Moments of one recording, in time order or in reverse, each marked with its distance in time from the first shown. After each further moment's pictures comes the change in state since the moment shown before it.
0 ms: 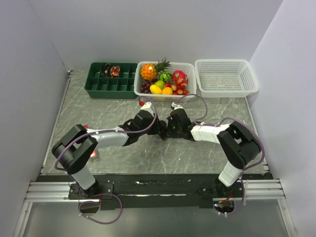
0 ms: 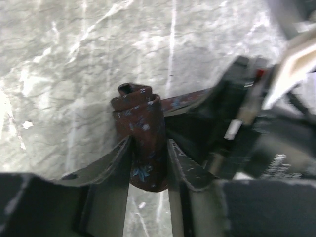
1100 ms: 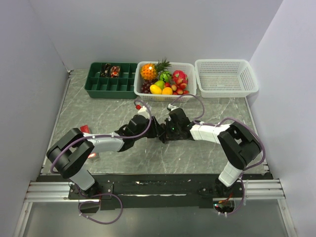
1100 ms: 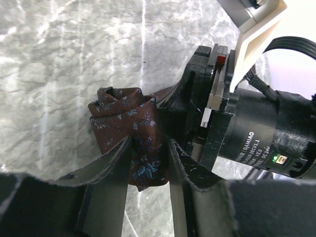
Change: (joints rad) left arm -0.004 -0.071 -0.138 0.182 0.087 -0.082; right arm 0.016 -0.002 0.031 -0.077 -0.098 -0.043
